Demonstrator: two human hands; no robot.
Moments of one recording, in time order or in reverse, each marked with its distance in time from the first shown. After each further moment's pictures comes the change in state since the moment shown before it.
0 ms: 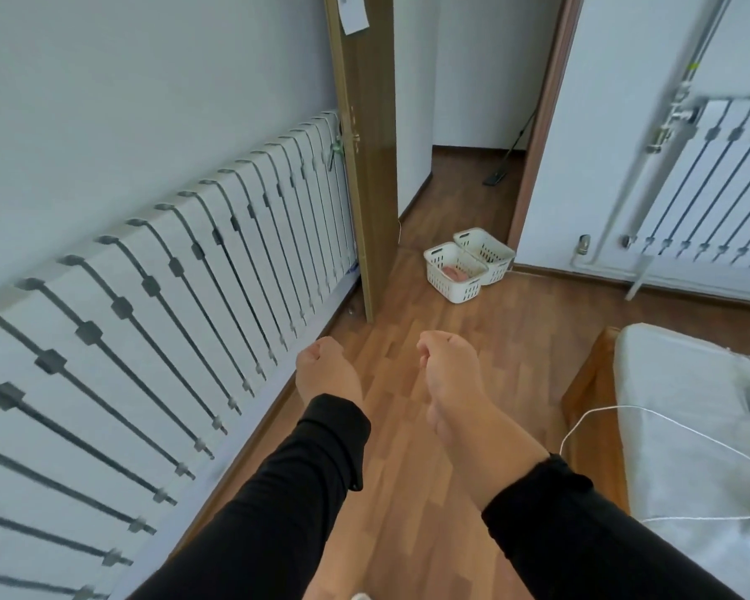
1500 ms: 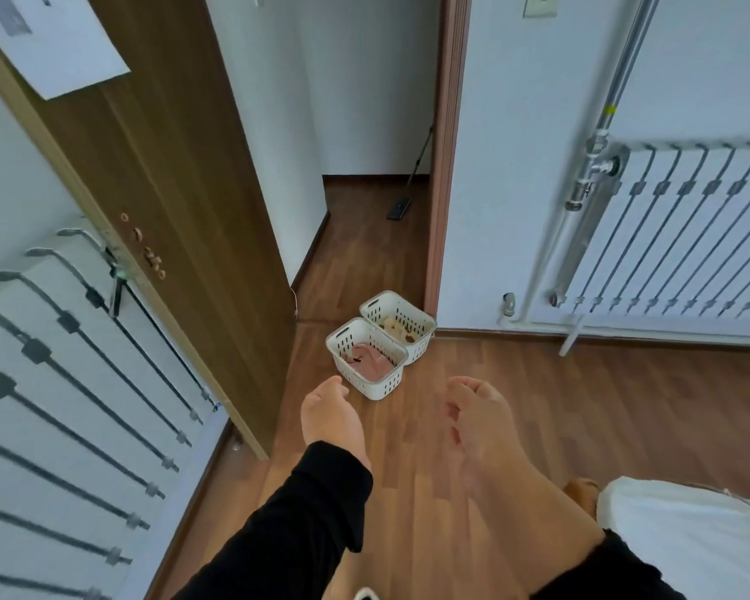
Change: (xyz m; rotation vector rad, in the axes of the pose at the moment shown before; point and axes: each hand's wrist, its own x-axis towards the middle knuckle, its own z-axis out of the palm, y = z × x) left_hand 0.268 0.194 0.553 -0.073 -0.304 -0.219; right_hand 0.552 -0.268 -0.063 0.144 0.257 -0.017
